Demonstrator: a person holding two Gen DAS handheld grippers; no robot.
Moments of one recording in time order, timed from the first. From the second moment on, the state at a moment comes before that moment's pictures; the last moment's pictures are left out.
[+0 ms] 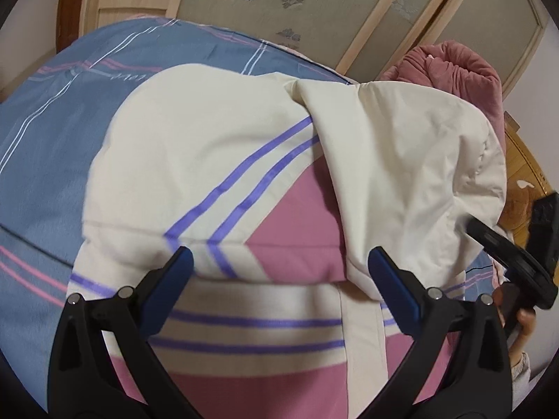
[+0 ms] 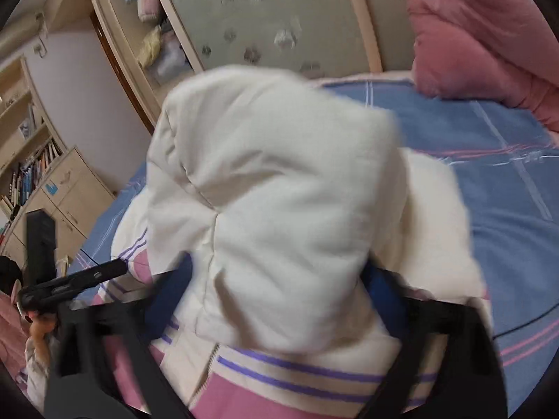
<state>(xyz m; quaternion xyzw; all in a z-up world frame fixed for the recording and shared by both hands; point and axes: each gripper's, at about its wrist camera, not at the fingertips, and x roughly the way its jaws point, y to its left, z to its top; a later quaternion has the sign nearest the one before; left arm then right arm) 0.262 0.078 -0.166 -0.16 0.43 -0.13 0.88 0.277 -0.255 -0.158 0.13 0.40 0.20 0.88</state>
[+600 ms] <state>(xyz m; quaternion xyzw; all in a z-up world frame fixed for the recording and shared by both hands) 0.223 0.082 -0.152 -0.14 0.41 -0.12 0.89 0.169 -0.316 -0.213 0.33 0.42 0.18 0.83</state>
